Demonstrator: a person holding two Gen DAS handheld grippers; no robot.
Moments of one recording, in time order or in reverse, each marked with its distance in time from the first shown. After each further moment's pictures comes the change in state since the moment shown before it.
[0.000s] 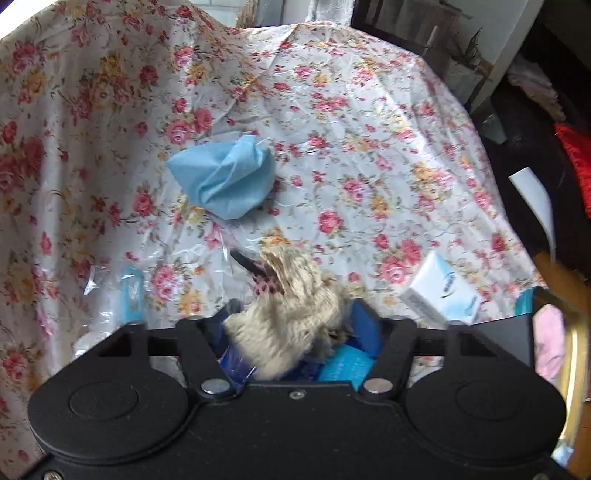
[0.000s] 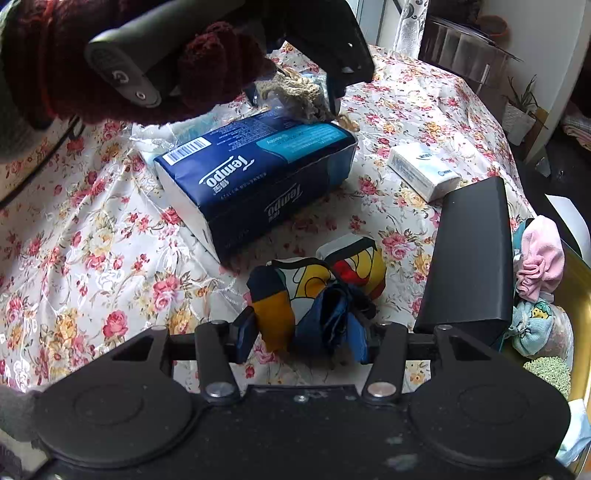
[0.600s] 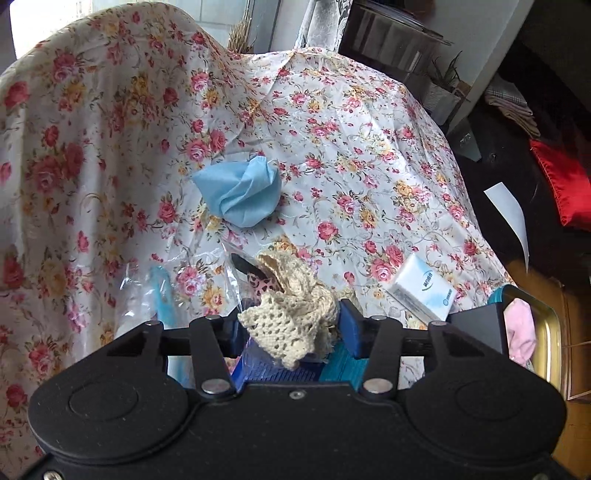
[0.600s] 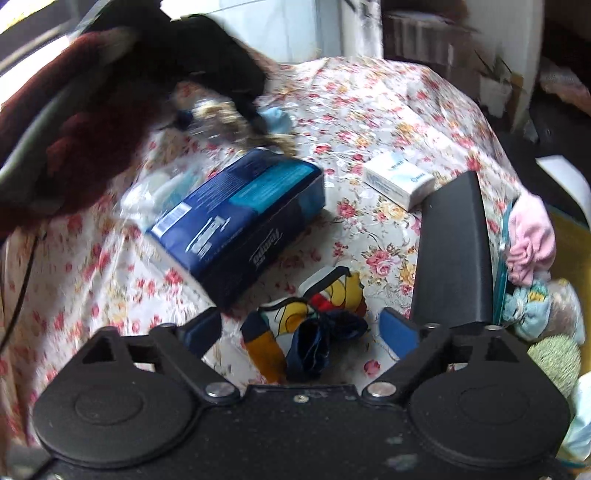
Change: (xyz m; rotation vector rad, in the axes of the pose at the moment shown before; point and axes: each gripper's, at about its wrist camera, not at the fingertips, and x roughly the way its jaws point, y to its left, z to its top) left arm -0.049 0.027 -0.016 0.005 -0.052 -0.067; right arm -0.015 -0.034 0.020 0.236 -0.044 0.062
